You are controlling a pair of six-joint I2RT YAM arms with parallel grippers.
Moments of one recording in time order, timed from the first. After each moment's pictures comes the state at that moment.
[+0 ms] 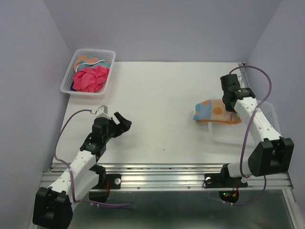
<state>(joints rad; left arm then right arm) -0.30 0.78 0.31 -0.04 0.03 -0.74 0.12 1.38 1.24 -0.92 0.65 0.11</state>
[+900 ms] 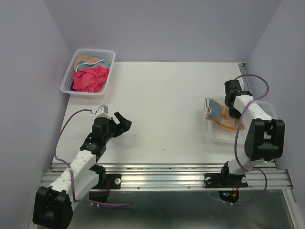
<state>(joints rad) -0.30 0.78 0.31 -0.03 0.03 -0.73 -0.04 1.57 1.12 -0.77 0.64 0.06</state>
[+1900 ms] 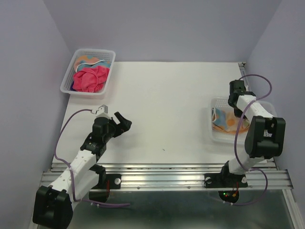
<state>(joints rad) -0.30 0.79 0.31 -0.03 0.03 -0.73 -0.11 1.61 1.11 -0.70 0.73 -0.04</state>
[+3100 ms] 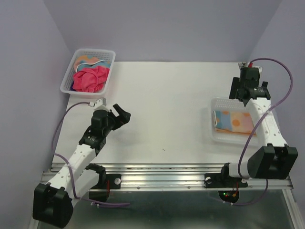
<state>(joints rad) -0.30 0.82 0.40 -0.06 0.00 -0.72 -0.11 1.38 1.29 -0.75 0.51 0.09</state>
